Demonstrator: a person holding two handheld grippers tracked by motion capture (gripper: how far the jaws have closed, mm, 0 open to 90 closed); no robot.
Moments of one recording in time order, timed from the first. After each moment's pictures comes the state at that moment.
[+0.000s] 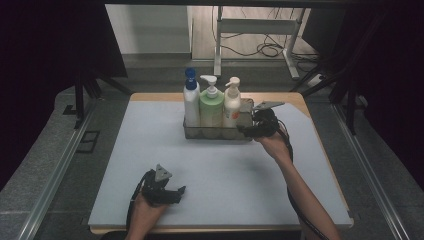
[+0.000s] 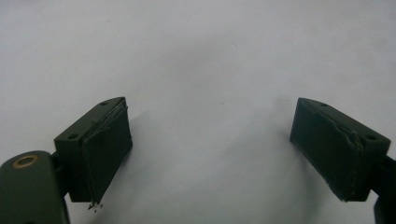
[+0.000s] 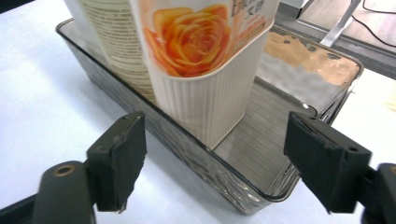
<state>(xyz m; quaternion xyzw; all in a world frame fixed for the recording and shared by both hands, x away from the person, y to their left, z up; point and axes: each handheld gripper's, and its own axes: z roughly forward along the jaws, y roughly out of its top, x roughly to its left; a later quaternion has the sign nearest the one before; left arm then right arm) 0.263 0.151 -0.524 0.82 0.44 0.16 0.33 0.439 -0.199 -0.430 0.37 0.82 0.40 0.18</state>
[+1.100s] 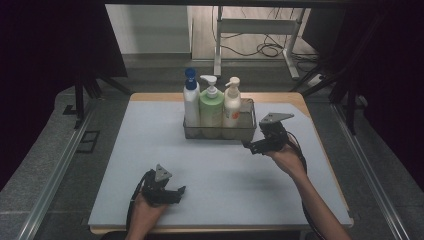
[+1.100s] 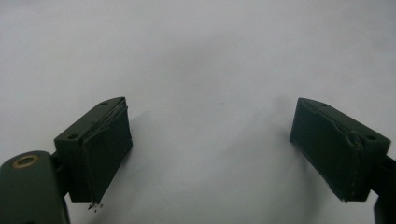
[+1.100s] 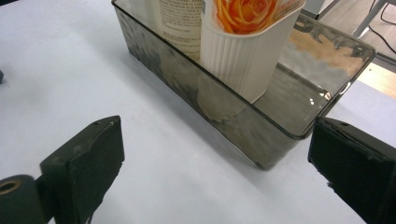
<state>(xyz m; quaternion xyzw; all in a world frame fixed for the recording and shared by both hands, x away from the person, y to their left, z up) 0.263 0.151 -0.524 0.82 0.44 0.16 0.33 0.390 -0.216 -0.423 0.33 0.84 0.40 0.17</state>
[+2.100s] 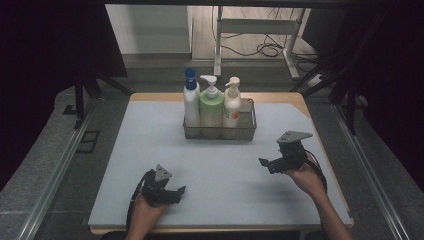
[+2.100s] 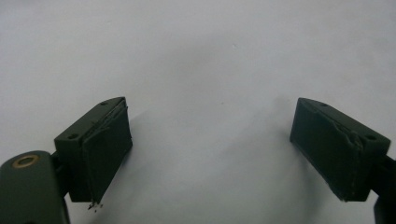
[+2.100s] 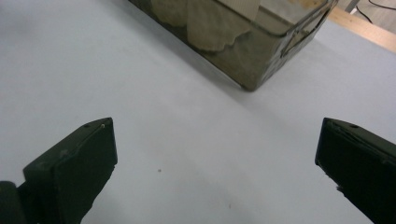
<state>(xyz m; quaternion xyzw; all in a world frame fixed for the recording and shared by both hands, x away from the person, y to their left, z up) 0.263 0.151 -0.524 0.82 0.44 0.16 0.33 0.346 -0.265 -0.446 0.34 0.85 0.37 0.18</state>
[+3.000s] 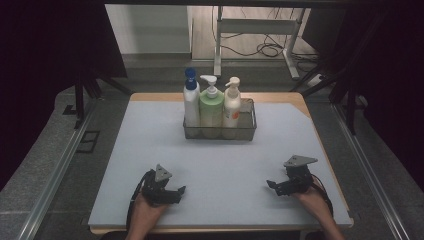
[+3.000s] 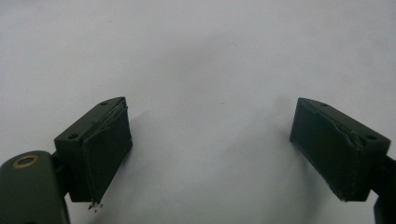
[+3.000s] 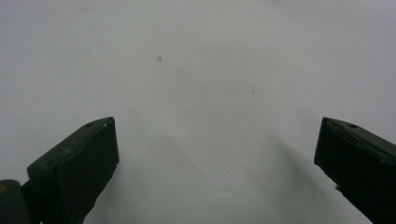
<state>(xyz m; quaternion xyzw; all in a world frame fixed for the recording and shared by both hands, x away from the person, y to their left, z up) 0.263 0.150 -0.524 0.82 0.44 0.16 0.33 0.309 -0.298 -0.513 0.37 0.85 0.34 0.16</state>
